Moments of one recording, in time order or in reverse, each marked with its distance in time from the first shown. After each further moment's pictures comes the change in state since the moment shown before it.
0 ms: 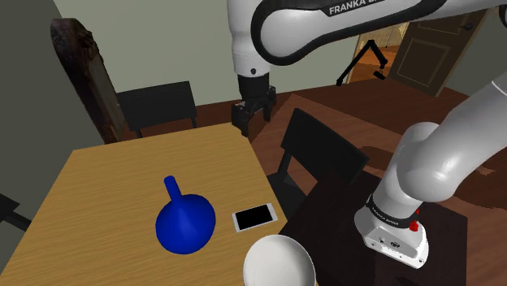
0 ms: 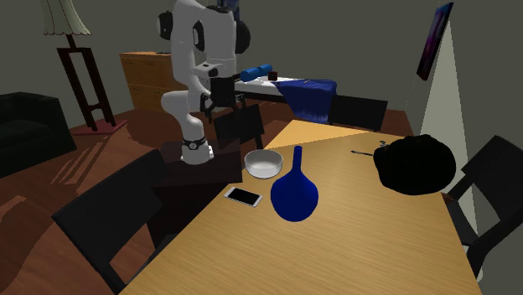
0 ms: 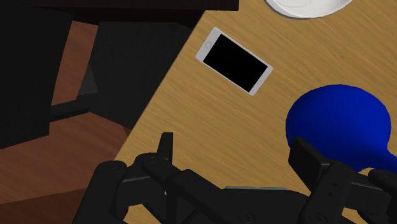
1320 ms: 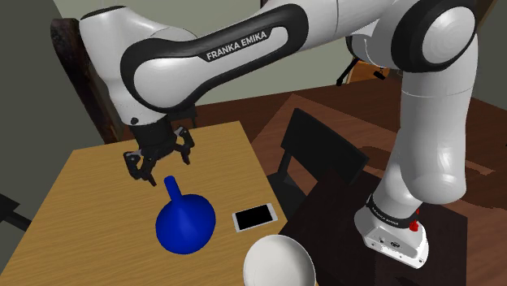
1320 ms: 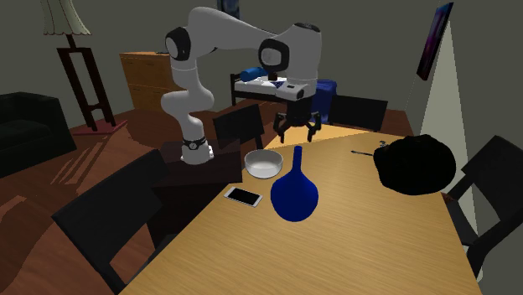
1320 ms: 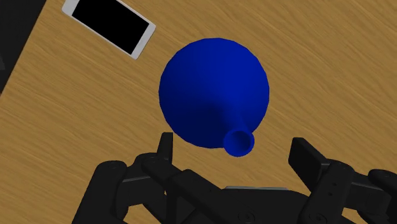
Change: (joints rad) arm 0.184 0.702 0.196 0.655 -0.217 0.002 0.414
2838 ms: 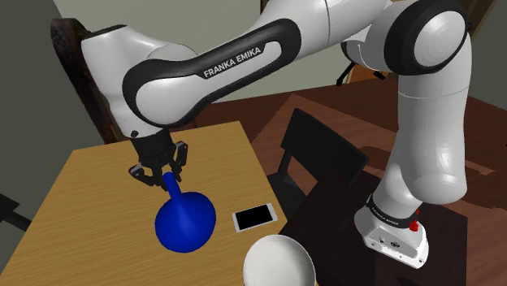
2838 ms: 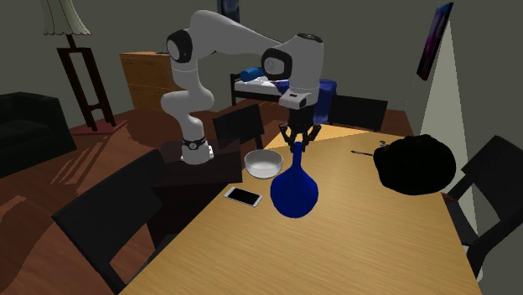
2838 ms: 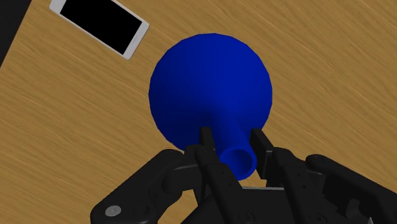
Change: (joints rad) arm 0.013 0.033 -0.002 -0.017 -0.015 0.045 0.017
